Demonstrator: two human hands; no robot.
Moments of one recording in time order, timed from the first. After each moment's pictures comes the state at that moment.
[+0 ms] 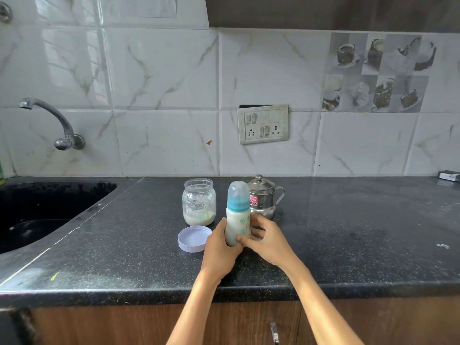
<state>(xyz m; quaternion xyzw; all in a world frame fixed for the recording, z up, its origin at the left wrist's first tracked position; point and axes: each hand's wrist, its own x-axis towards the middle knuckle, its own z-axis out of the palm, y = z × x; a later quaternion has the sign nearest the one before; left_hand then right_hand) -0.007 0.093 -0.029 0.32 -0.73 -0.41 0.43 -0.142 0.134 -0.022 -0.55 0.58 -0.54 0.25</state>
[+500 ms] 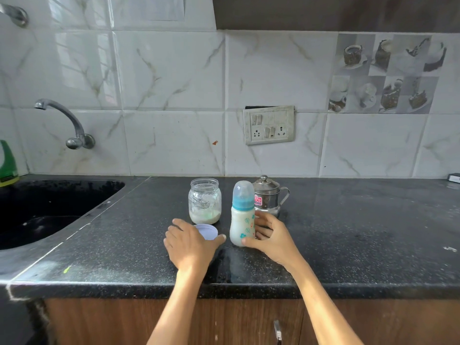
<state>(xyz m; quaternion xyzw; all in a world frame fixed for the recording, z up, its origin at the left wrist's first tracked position) 0.029 0.077 -0.015 0.67 -0.67 -0.11 0.30 -0.137 0.143 -0.017 -0.51 0.55 -0.60 0.29</state>
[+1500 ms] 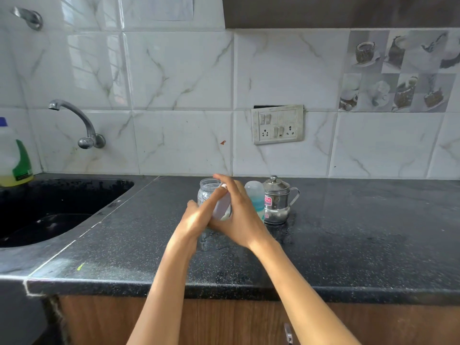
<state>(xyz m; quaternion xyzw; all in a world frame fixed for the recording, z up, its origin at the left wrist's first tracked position) 0.051 0.074 0.048 0.42 -0.58 -0.55 0.43 -0.051 0.127 0.049 -0.69 0.53 -0.49 0.05</state>
